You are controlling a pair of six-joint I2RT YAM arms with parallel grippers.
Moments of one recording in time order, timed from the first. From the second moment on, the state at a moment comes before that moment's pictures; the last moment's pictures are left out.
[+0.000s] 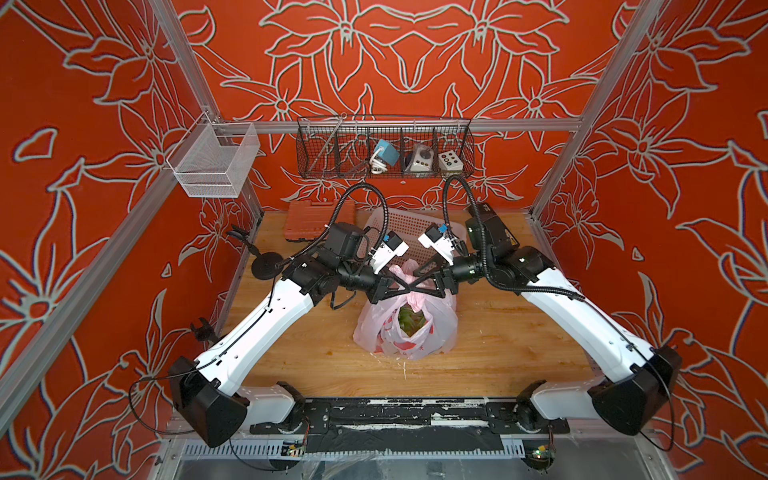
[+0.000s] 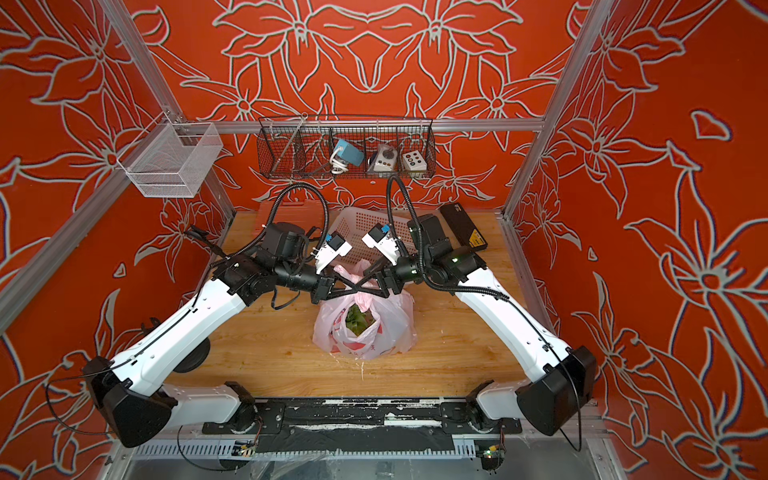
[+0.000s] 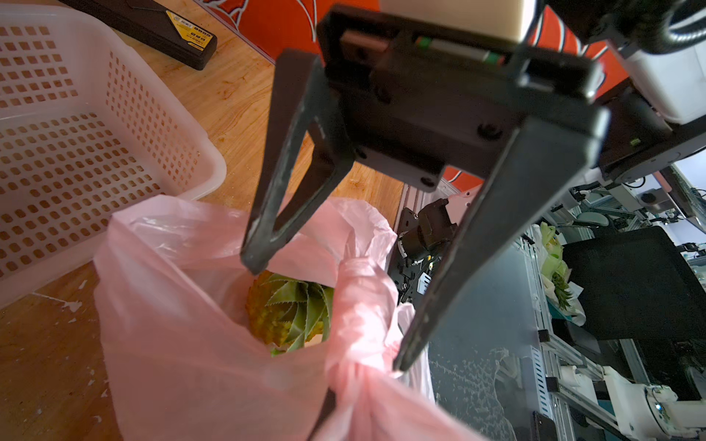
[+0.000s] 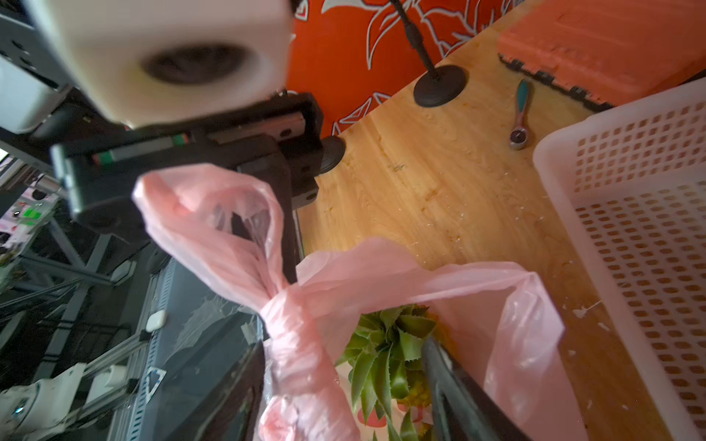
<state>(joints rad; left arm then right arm) -0.53 1.29 1.32 -0.72 0.82 -0.03 0.58 1.36 1.36 -0.72 -0.90 -0.05</state>
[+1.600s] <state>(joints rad) -0.53 1.31 1.32 -0.75 0.82 -0.04 0.66 1.30 1.19 -0.67 -0.73 0.01</state>
